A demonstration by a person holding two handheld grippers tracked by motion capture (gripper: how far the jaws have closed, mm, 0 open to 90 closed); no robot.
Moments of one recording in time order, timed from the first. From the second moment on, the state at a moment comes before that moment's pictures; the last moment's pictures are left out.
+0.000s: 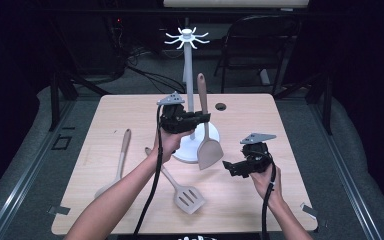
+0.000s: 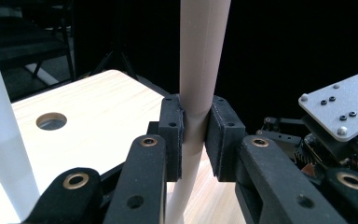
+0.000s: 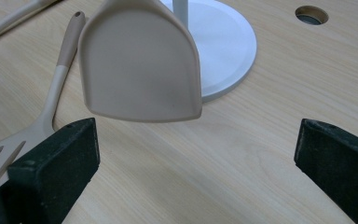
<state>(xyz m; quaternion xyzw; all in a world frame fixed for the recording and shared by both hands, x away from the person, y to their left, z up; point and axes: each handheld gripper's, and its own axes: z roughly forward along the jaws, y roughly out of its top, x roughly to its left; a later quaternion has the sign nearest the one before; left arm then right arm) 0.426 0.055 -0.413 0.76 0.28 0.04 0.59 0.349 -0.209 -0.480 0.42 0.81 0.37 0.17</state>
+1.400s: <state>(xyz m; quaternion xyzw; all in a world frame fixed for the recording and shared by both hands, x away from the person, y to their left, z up) 0.440 0.057 -0.366 0.76 0.25 0.07 0.60 0.350 -0.207 -0.482 0.42 0.82 0.36 0.17</state>
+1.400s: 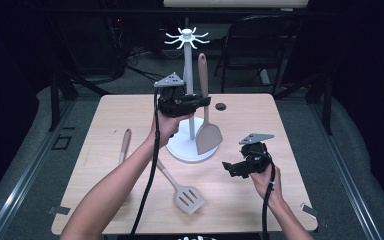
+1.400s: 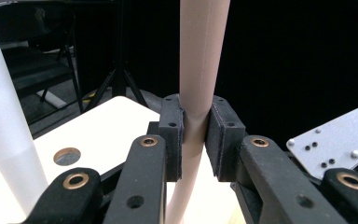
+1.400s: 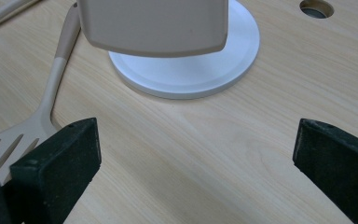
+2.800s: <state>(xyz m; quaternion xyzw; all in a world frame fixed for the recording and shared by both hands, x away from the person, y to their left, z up) 0.461 0.069 -0.359 0.76 0.27 0.12 0.58 0.350 -0.205 -0.484 0.42 0.82 0.35 0.16</state>
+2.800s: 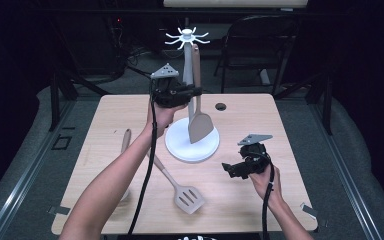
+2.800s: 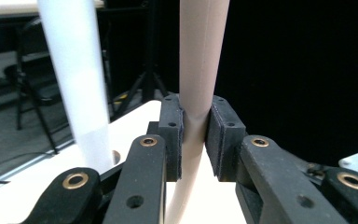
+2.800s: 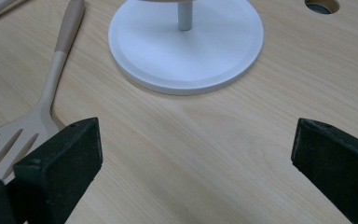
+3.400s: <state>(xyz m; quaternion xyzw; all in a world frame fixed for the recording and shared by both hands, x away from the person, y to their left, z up) 0.463 0.076 -0.357 0.76 0.27 0.16 0.56 0.350 -0.203 -0.486 0.41 0.83 0.34 0.16</state>
